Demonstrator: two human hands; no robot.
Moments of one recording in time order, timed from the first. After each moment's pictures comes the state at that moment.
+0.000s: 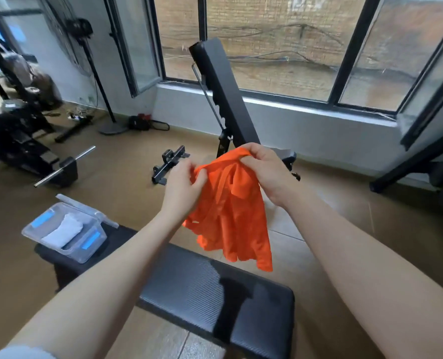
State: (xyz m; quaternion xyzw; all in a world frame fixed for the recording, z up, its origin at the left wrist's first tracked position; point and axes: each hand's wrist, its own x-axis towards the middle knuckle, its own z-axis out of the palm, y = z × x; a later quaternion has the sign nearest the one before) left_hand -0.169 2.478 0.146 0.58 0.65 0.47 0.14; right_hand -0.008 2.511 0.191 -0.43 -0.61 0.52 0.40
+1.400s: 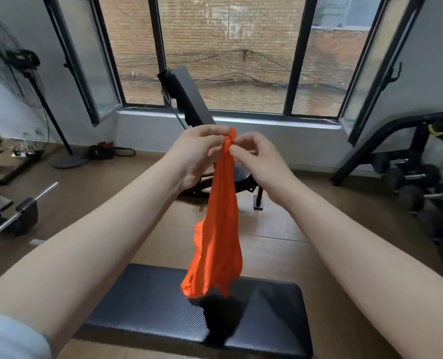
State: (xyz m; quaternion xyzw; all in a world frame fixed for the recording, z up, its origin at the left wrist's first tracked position) left_hand -0.251 2.469 0.287 0.53 0.38 0.49 0.58; right_hand -0.116 2.457 0.258 -0.49 -0.63 0.34 0.50
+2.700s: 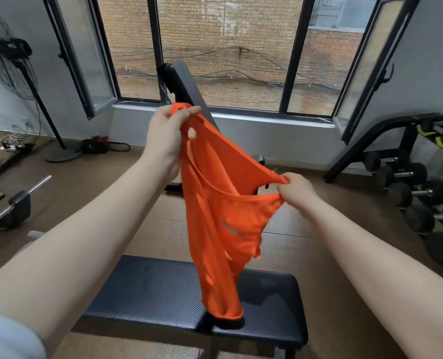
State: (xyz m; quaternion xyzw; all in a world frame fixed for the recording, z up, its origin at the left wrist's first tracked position) left_hand -0.297 2.456 0.290 0.44 0.37 0.64 0.51; right_hand -0.064 2.455 0.193 -0.76 -0.55 0.21 0.27
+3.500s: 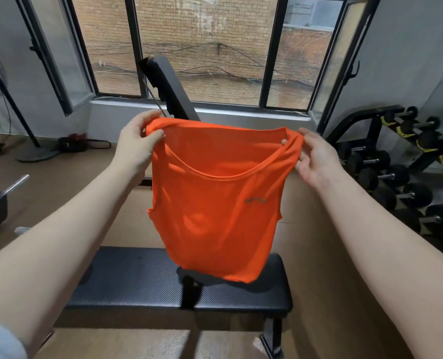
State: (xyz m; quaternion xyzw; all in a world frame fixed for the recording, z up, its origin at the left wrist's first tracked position) left_hand -0.365 2.443 0.247 0.58 0.45 0.57 0.37; right_hand -0.066 2.385 0.253 -0.45 -0.23 0.47 0.72
